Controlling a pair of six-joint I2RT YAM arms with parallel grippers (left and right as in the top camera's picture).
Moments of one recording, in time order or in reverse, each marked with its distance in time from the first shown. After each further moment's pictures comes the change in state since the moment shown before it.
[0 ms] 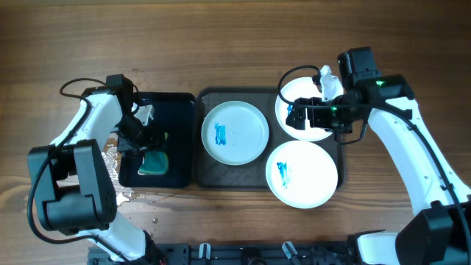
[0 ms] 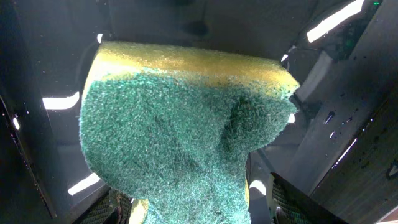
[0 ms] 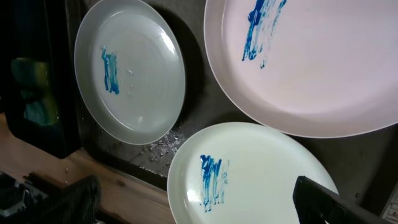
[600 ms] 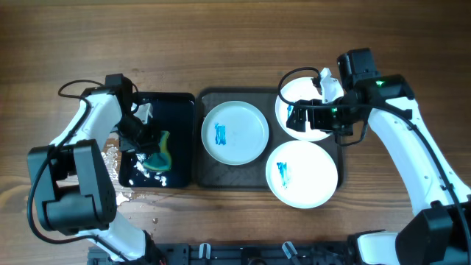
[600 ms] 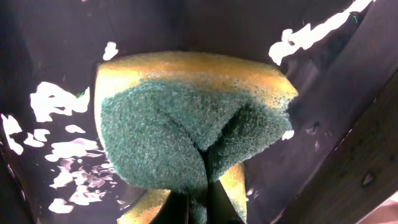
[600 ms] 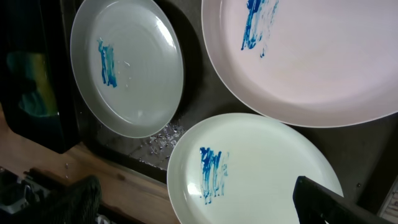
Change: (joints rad) left arm 0.002 0.000 0.000 0.019 0.042 -0.075; right arm 0.000 0.000 0.000 -0.029 0.000 0.000
